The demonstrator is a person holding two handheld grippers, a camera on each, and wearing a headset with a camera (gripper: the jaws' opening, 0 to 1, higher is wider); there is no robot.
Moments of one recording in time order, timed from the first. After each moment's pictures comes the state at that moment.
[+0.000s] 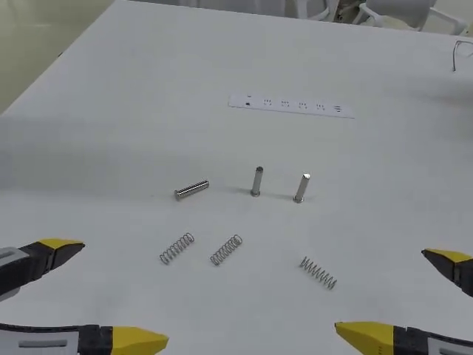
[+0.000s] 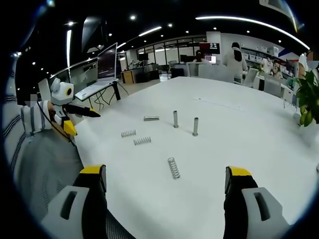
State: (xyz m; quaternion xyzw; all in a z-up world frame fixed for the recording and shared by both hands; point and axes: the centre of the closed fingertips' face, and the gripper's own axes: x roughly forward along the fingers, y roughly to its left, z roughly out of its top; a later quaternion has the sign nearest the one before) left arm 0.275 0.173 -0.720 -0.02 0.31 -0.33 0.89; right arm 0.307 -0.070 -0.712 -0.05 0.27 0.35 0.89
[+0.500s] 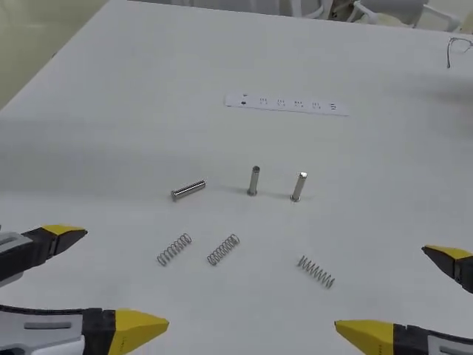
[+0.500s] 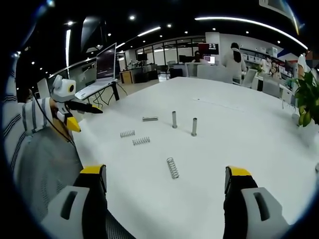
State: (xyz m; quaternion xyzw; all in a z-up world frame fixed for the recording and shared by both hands) left arm 0.293 0.174 -0.713 0.00 0.30 -0.33 0.90; right arm 0.306 -0.071 -0.710 -0.05 0.27 0.35 0.89
